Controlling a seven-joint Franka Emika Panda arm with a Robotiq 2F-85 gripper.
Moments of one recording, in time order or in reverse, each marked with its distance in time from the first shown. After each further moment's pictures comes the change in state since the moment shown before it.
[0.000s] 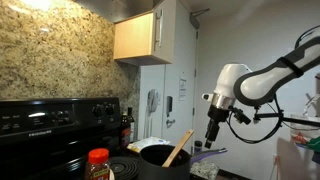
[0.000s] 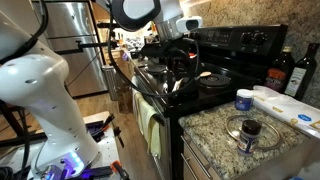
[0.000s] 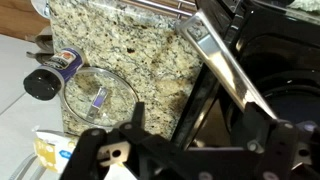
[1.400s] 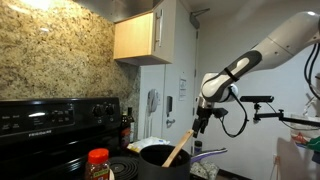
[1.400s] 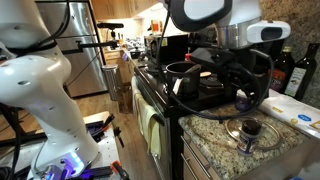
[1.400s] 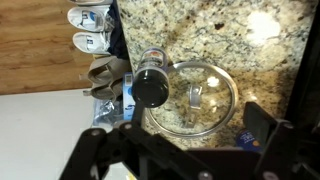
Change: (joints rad) arm -0.092 0.471 -0.131 0.430 0.172 -0.052 0.005
